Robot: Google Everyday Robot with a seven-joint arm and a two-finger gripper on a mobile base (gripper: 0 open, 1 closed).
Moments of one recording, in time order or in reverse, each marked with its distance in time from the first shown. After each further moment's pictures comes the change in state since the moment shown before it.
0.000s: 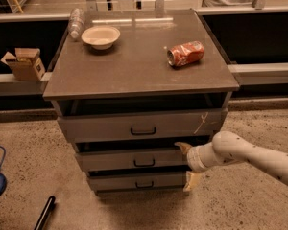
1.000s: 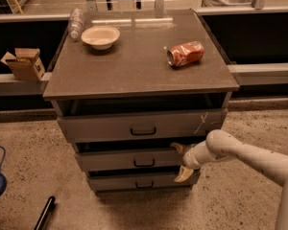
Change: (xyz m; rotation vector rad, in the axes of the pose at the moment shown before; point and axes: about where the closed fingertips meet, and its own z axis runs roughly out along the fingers) arm 0.012 -0.021 0.050 -0.016 -0.063 0.013
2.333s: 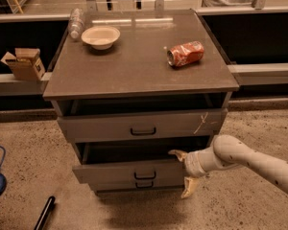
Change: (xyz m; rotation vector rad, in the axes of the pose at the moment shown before) arm -0.033 0.041 -0.027 -0.040 -0.097 -0.066
